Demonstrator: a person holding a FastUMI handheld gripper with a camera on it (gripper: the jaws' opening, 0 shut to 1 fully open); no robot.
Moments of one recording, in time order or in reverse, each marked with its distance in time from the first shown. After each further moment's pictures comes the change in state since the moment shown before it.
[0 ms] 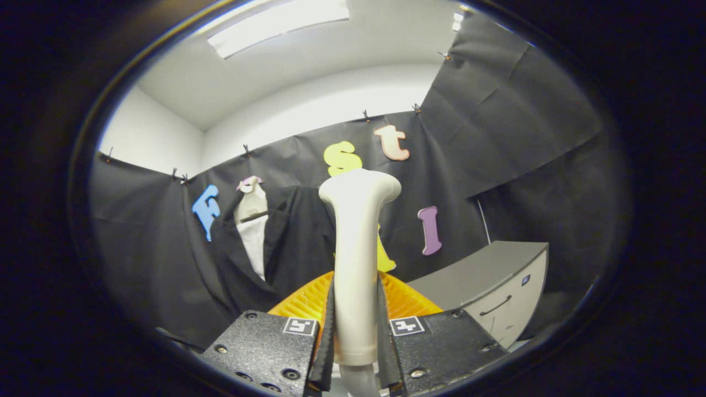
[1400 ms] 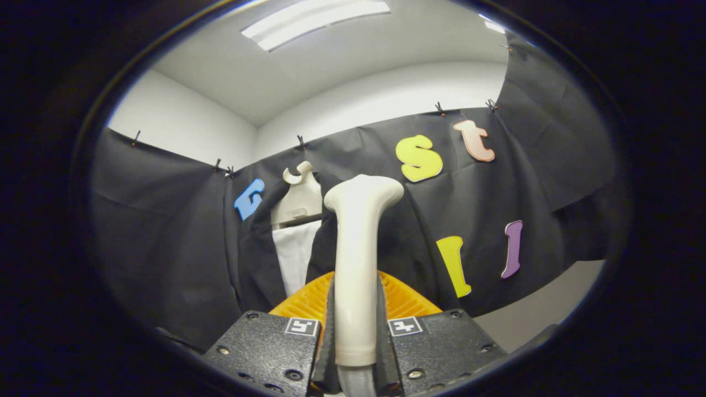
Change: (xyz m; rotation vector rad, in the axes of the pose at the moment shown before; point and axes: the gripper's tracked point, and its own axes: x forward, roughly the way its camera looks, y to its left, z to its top) arm 0.193 0.114 -0.021 -0.079 -0.008 0.271
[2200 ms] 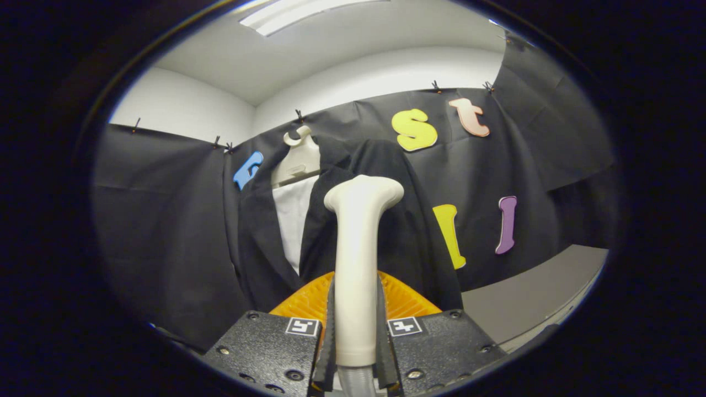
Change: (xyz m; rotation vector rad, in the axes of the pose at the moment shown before) arm -0.045 -0.010 -0.063 -0.004 0.146 -0.023
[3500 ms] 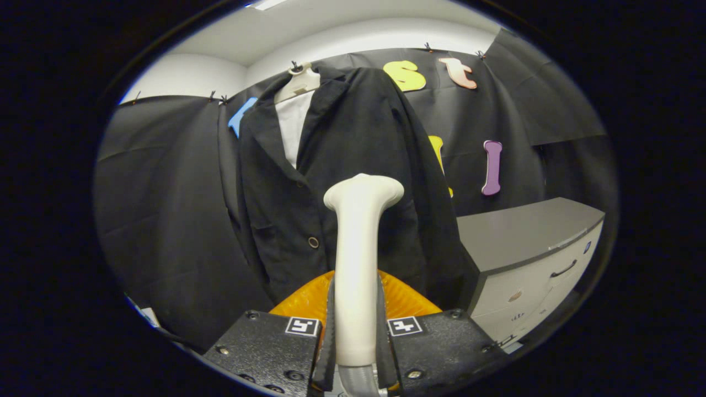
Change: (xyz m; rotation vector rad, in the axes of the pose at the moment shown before) arm -0.068 -0.011 -0.157 -0.006 0.280 -0.057
